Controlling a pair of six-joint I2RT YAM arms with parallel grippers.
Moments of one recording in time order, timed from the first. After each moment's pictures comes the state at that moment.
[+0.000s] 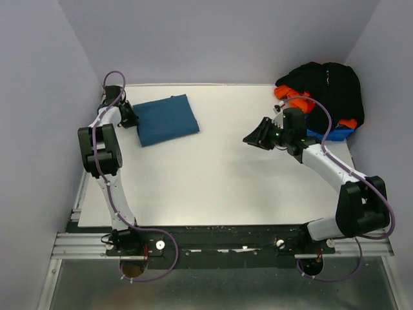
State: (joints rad) left arm 0.19 2.22 1.72 -0.41 0.20 -0.39; right arm 0.26 1.43 0.93 -0.11 -0.48 0.68
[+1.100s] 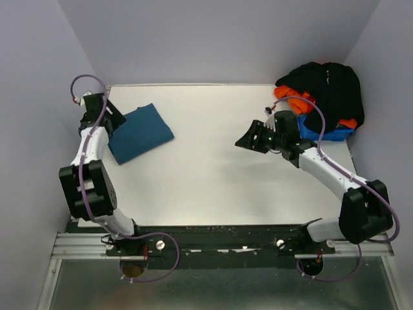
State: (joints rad) left arm 0.30 1.67 1.25 -0.33 -0.10 -0.47; right arm 0.37 1.39 0.93 -0.13 -0.41 0.63
